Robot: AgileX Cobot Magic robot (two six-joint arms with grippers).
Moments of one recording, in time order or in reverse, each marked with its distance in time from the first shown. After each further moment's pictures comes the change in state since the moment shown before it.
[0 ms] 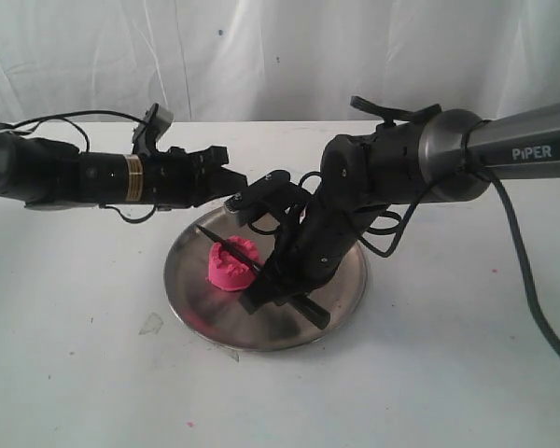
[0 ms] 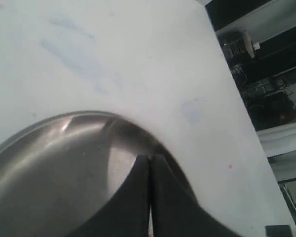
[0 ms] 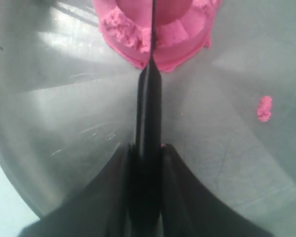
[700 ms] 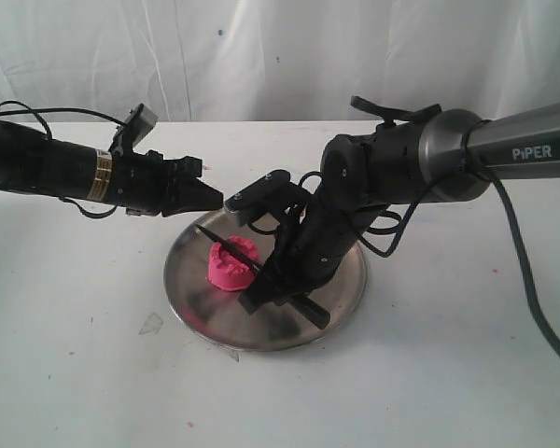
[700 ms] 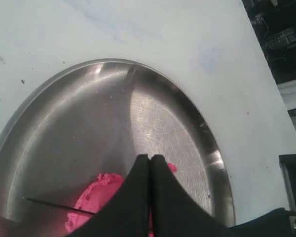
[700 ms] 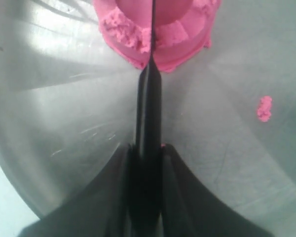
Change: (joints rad) left arm 0.073 -0.065 0.025 0.343 -0.048 -0.179; right arm 0.000 0.000 0.000 0.002 0.000 0.000
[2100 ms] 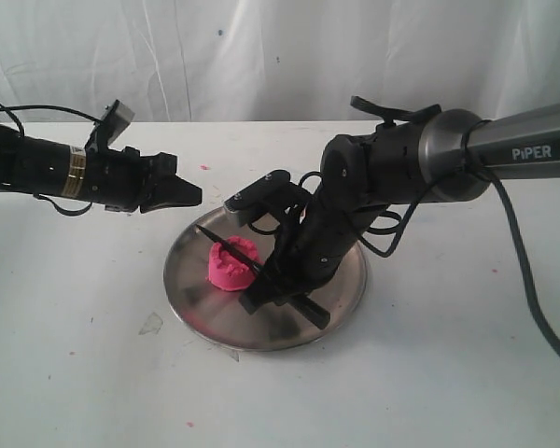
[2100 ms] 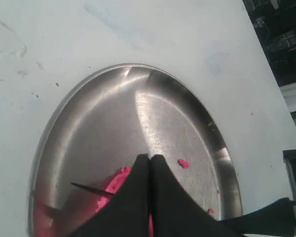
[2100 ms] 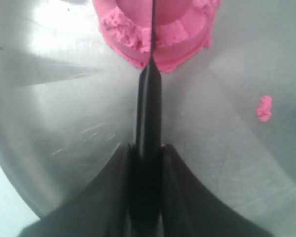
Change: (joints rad) left arm 0.070 -0.011 0.015 0.022 -0.042 0.030; right arm 0.000 0.000 0.000 0.000 0.000 0.000
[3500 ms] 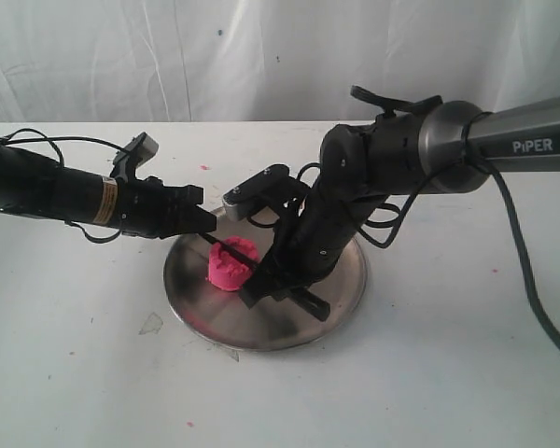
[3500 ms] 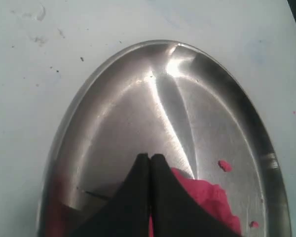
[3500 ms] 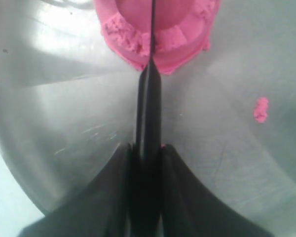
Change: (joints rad) left arm -0.073 0.090 0.011 -0.061 0.123 0.051; right arm 0.000 0.000 -0.032 -0.002 0.040 0.000
